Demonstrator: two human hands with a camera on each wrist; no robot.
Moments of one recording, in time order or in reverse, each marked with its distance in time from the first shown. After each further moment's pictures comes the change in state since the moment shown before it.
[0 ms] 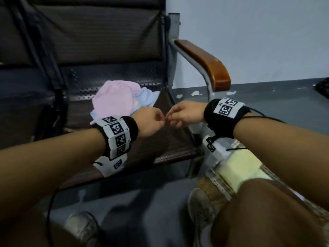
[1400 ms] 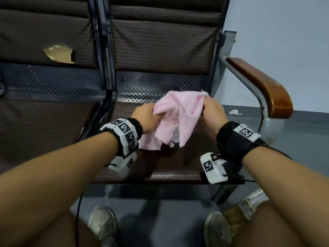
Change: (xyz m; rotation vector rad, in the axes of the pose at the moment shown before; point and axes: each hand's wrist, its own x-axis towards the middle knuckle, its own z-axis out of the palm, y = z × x) left_hand -0.013 -0.113 -0.046 -0.108 0.398 -0.245; right_hand 0.049 -0.065 0.043 0.737 0.488 -0.403
